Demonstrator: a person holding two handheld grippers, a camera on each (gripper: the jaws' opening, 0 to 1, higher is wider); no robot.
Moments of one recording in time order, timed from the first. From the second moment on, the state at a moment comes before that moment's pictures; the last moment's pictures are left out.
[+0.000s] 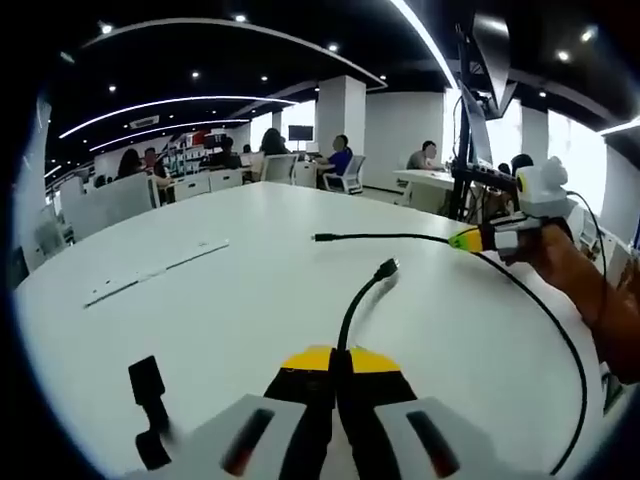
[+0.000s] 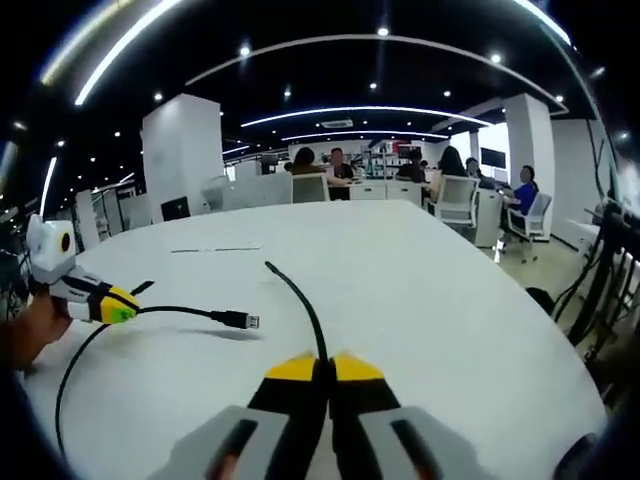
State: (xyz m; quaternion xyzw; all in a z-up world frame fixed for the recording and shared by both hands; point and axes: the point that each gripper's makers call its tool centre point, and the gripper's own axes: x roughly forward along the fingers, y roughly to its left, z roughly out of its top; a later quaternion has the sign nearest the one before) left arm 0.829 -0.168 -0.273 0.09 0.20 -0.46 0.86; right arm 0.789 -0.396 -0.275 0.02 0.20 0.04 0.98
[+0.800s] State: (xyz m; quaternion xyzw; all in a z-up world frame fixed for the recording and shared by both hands) left arm 0.839 -0.062 -0.247 0.08 0.17 -0.41 0.89; right arm 0.817 -0.261 -0.246 0.00 0.18 0.18 0.97
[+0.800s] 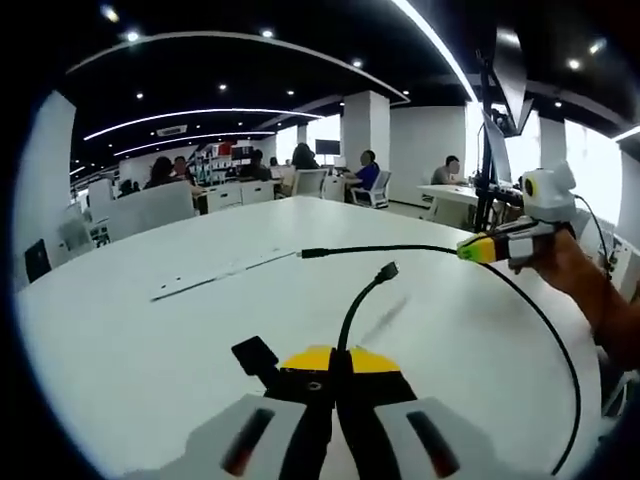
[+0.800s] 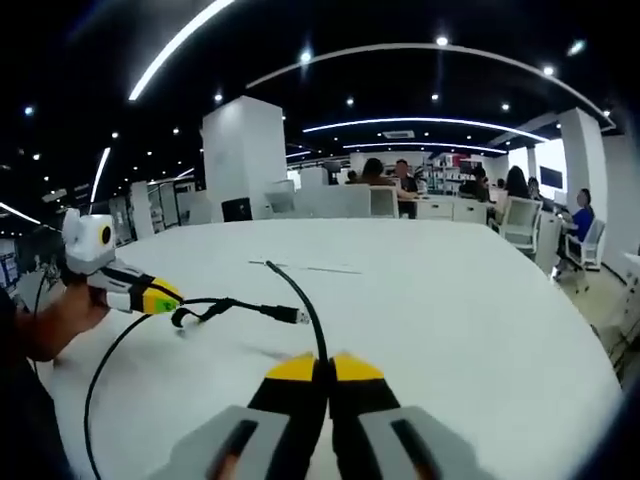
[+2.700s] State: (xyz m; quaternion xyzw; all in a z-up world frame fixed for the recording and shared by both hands) left arm 0.867 0.002 -0.305 0.11 0.22 -0.43 0.87; right arm 0.840 -0.103 -0.305 -0.04 0.23 0.34 0.91
